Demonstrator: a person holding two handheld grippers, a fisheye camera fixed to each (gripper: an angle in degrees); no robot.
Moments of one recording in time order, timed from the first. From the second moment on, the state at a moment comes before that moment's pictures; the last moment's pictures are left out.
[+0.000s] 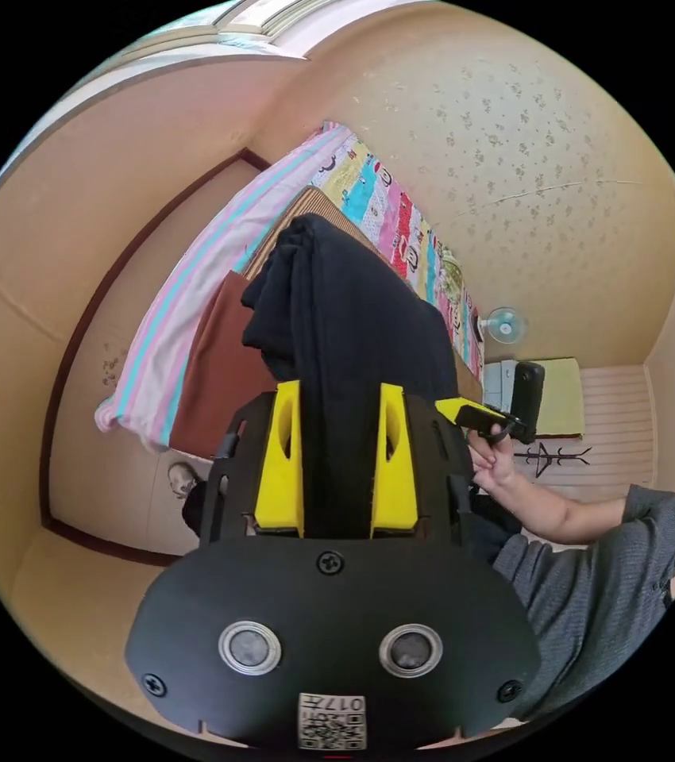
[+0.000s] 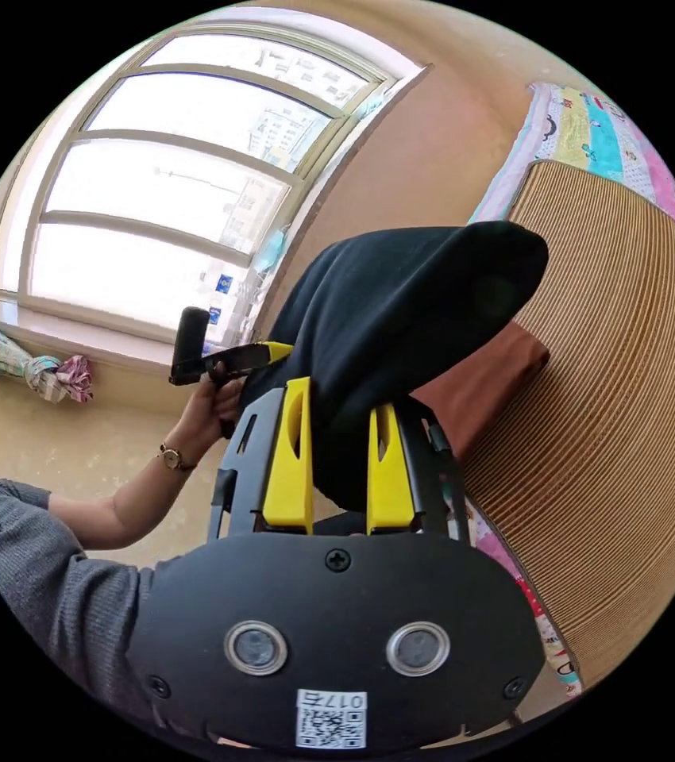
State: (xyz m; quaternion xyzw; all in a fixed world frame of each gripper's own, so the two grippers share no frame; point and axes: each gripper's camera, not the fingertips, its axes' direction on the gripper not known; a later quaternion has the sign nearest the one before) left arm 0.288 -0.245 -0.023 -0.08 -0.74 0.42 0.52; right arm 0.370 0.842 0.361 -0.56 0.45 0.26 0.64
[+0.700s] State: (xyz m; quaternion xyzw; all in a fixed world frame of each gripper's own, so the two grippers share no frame) left arm 0.224 -0.224 -0.112 -0.43 -0.80 0.37 0.21; right arm -0.049 1.001 0.259 0.13 0.69 0.36 0.62
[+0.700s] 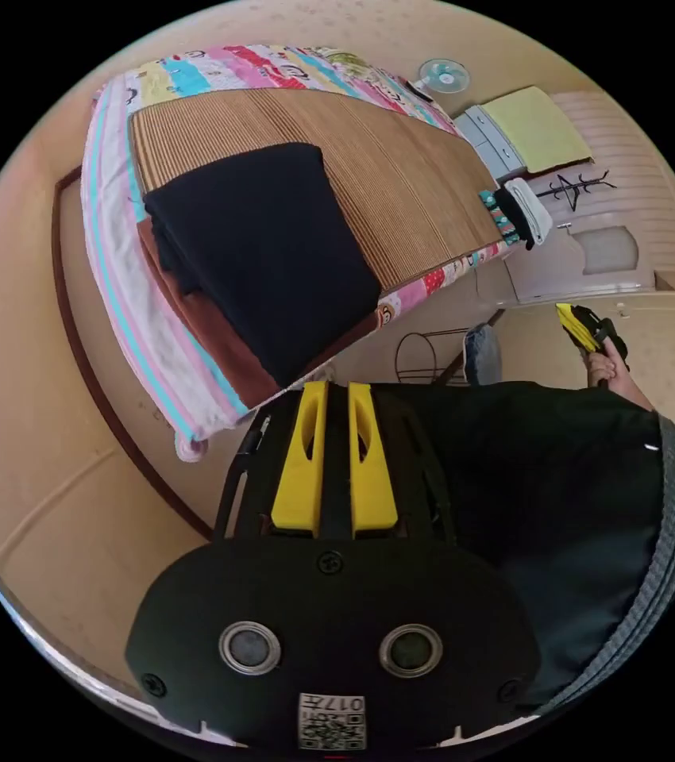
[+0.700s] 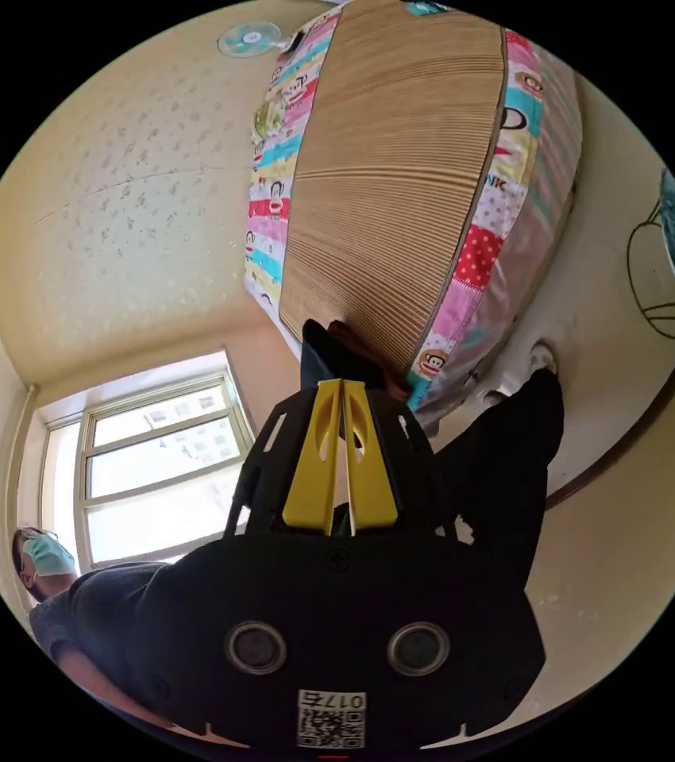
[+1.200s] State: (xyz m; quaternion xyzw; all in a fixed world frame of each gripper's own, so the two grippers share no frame) left arm 0.168 -0.073 -0.069 -0.52 -0.63 0.58 0.02; right arm -0.284 1.031 0.511 0.14 0.92 0.06 0.35
